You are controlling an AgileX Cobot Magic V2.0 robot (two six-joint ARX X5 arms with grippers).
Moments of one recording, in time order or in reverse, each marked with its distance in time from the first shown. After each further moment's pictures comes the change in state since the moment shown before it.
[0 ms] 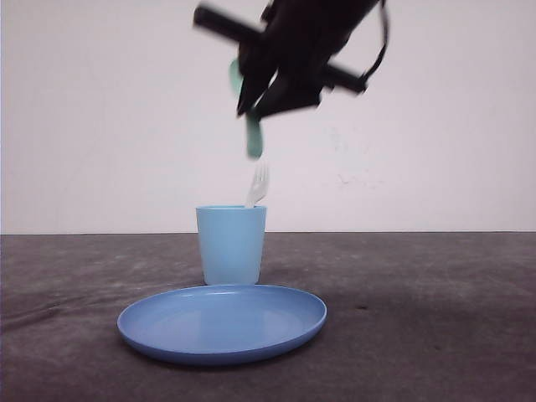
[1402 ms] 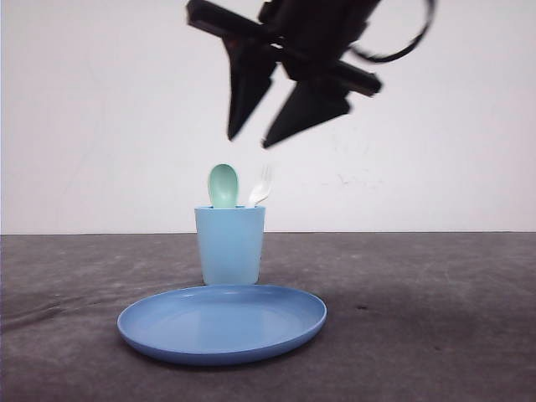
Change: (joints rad) left arm -0.002 0.000 0.000 -0.026 0.000 0.009; right arm 0.070 -0.172 -0.002 -0.516 -0.082 -0.013
